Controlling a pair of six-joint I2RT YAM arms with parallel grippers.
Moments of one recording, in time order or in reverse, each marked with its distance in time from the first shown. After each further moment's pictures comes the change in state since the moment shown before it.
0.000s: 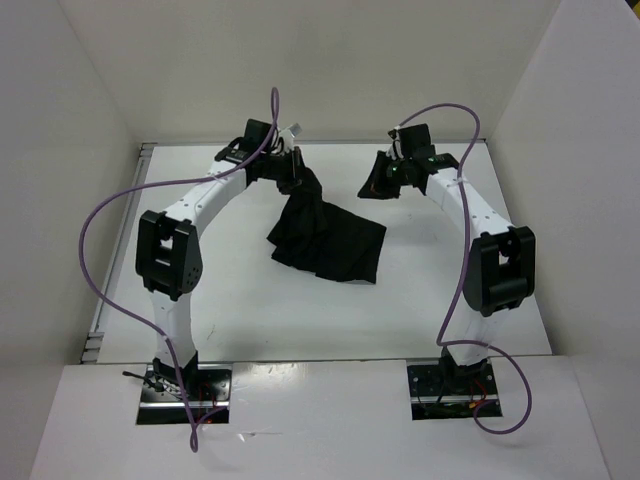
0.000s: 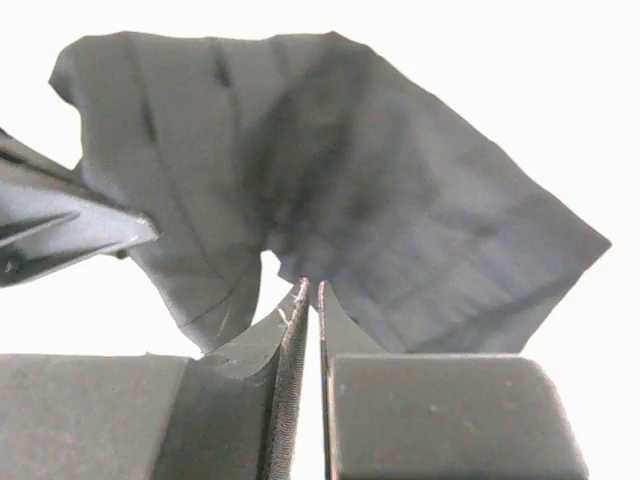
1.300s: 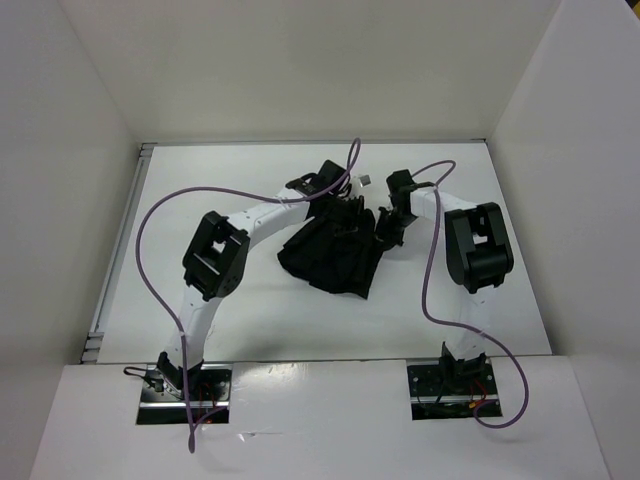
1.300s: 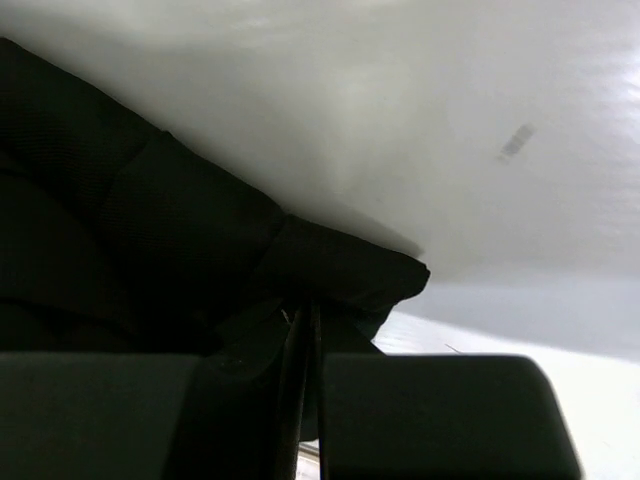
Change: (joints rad) left arm -0.326 0.219 0.046 0.033 -0.022 -0.044; right arm -0.026 0.198 -0.225 -0.114 0.177 0.030
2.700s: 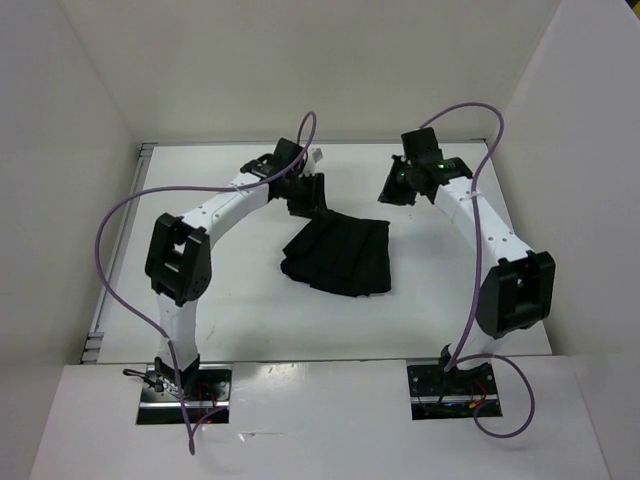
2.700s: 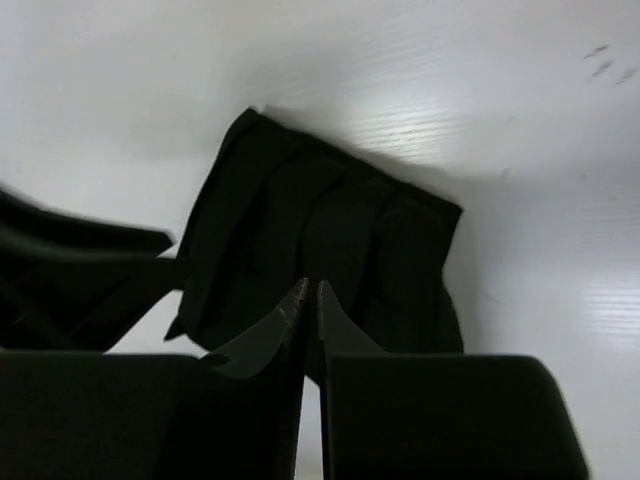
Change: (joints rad) left arm 0.169 -0.233 -0.070 -0.146 -0.307 0.166; right arm 0.034 -0.380 0.197 -0.085 0.252 0.045
